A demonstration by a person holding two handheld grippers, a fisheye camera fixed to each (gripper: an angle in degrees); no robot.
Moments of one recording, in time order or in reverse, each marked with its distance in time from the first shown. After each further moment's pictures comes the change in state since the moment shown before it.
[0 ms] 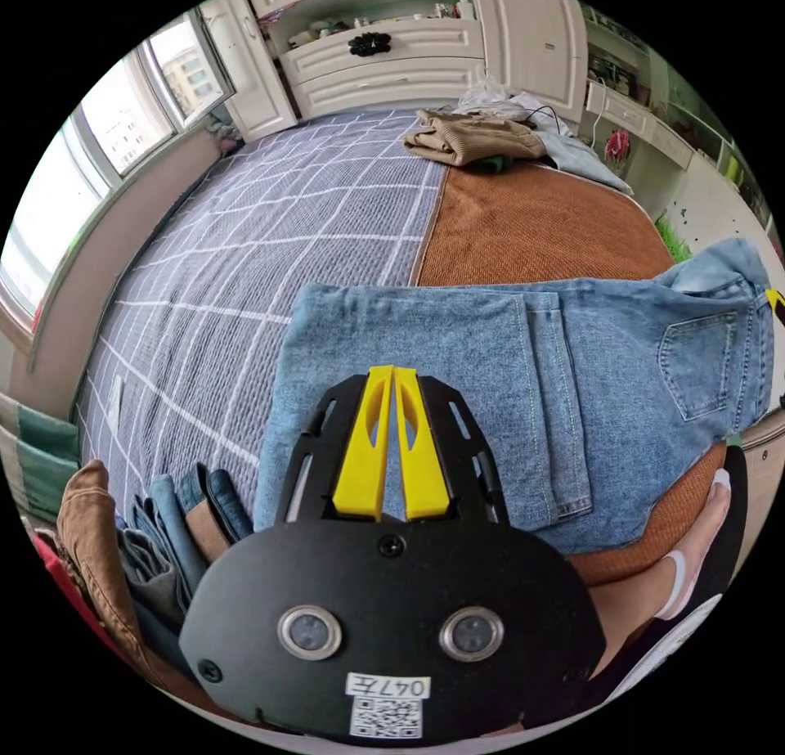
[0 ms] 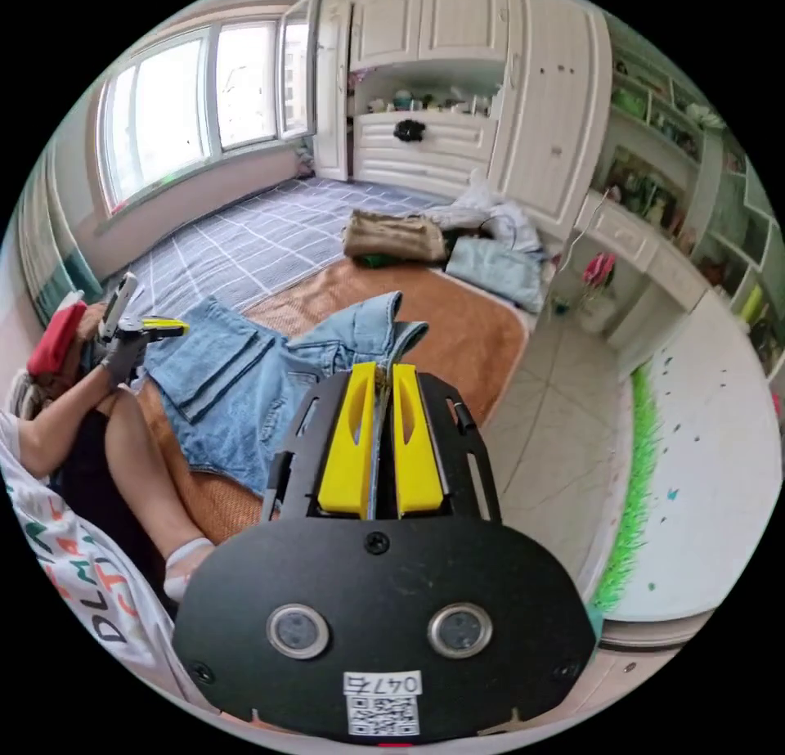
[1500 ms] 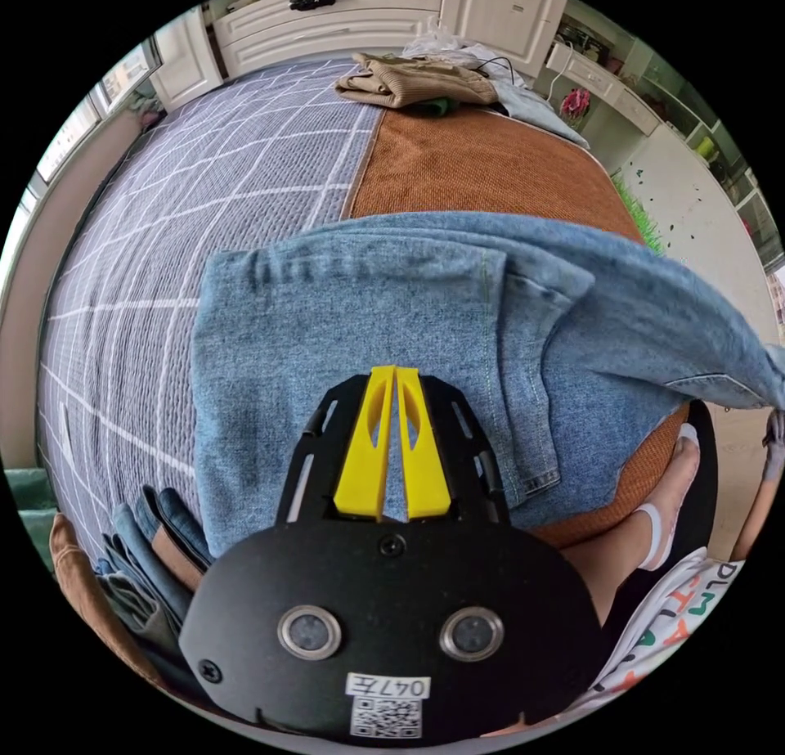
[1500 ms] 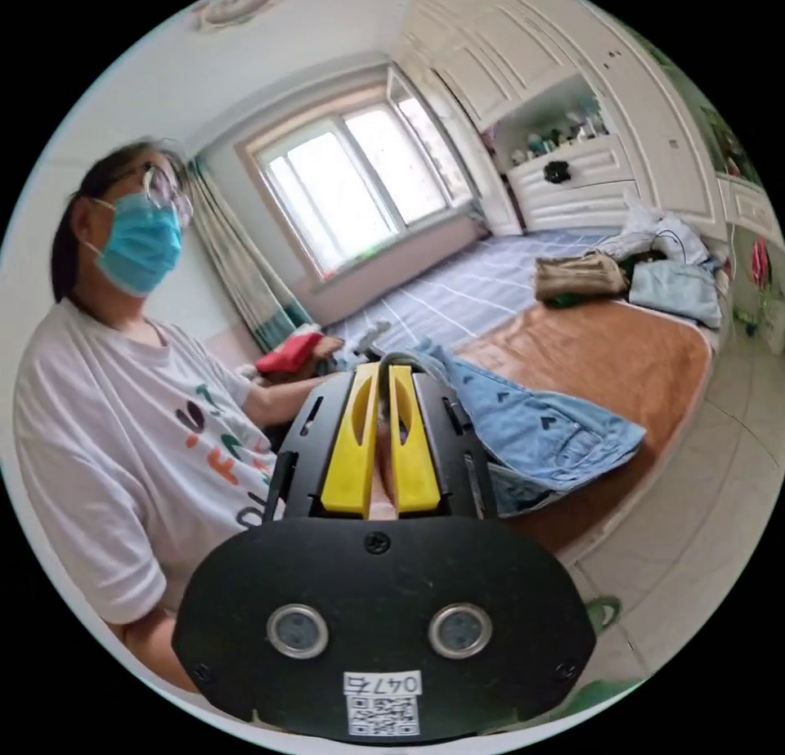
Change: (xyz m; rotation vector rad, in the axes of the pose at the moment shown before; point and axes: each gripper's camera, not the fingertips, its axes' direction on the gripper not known) left arm 0.095 0.077 0.256 -0.179 0.187 0.119; right arm 0.030 0.137 0.010 0.227 -0.828 -0.050
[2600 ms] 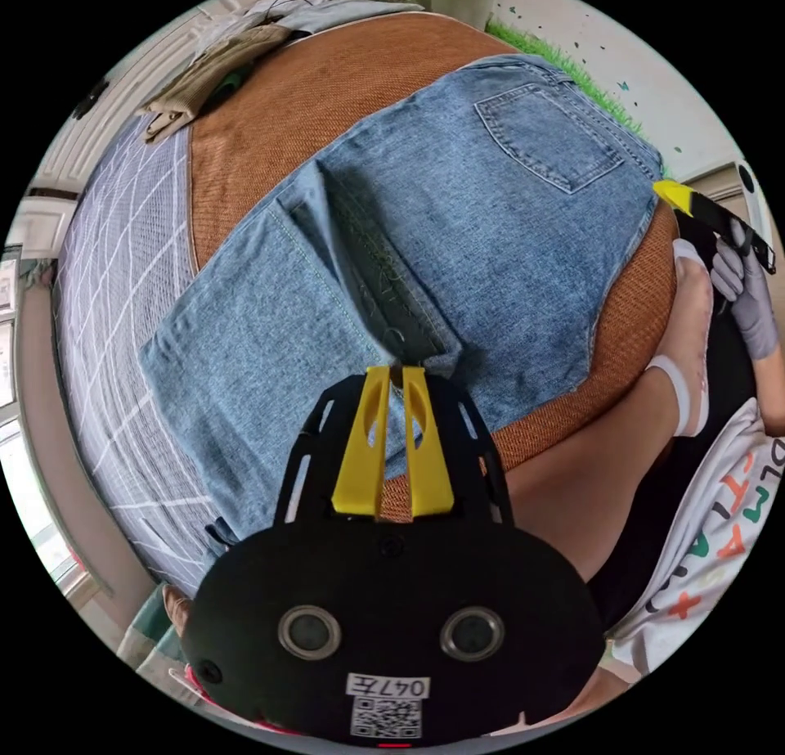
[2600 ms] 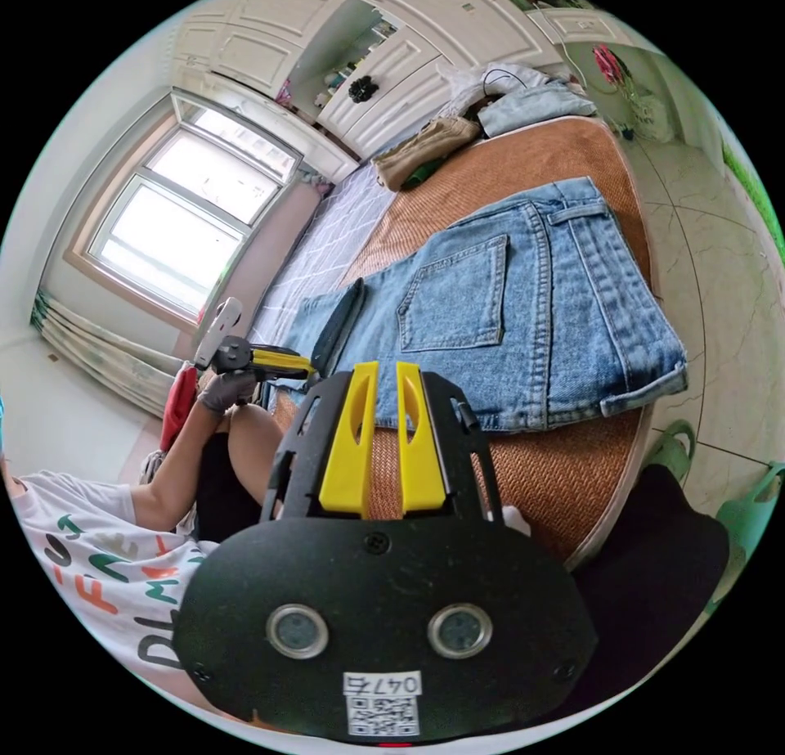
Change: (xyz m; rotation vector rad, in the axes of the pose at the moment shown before) left arm 0.276 0.051 0.089 -0.286 -0.082 0.485; right arm 0.040 0.085 0.159 -0.079 0.264 0.572
